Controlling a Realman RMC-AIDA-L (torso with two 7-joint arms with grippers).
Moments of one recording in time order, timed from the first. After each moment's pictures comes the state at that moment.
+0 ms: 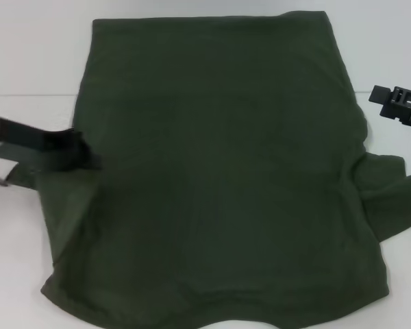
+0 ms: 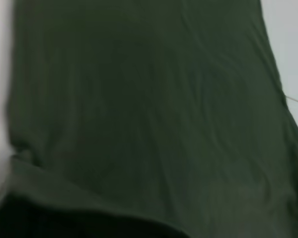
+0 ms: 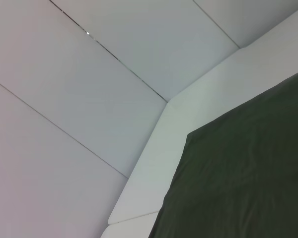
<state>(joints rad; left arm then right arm) -0.73 -2.07 0.55 1.11 2.59 1.67 -2.75 0.58 1.94 -0.46 -0.61 -1.94 -1.48 2.10</state>
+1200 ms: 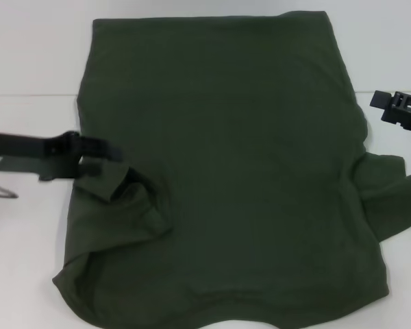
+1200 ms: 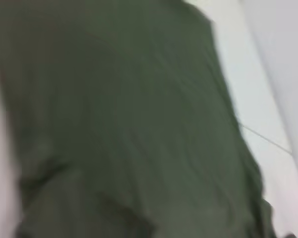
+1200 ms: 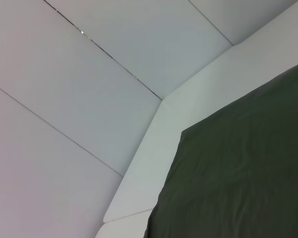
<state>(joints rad) -0.66 -2.02 0.55 0.89 2.36 1.55 -2.63 0.58 1.94 -0.47 -0.60 -1.94 -1.47 2.10</state>
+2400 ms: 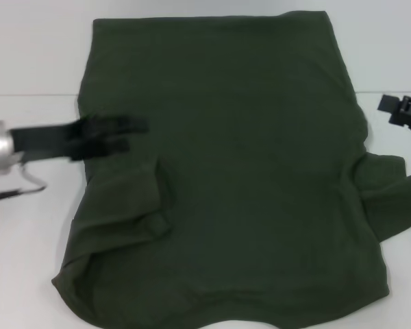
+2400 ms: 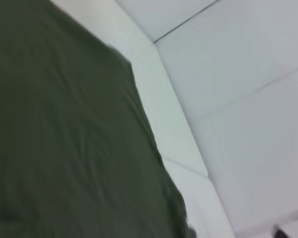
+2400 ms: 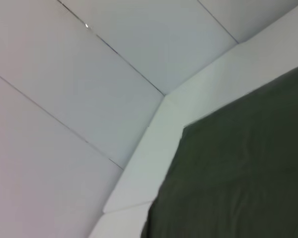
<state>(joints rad) -0.65 -2.00 0.53 0.65 2.08 1.49 -2.33 0.57 1.92 -0.47 -0.61 -1.95 -1.51 2.09</state>
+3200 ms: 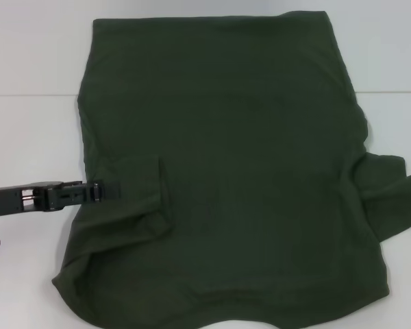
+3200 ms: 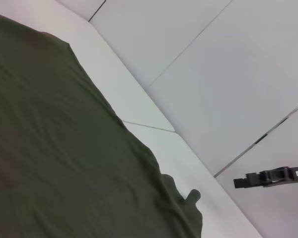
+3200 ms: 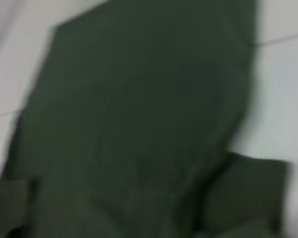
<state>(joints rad) -0.48 -2.01 0.51 0.76 2.07 1.76 -1.98 0.61 1.82 -0.54 -0.86 -2.41 -1.60 2.46</state>
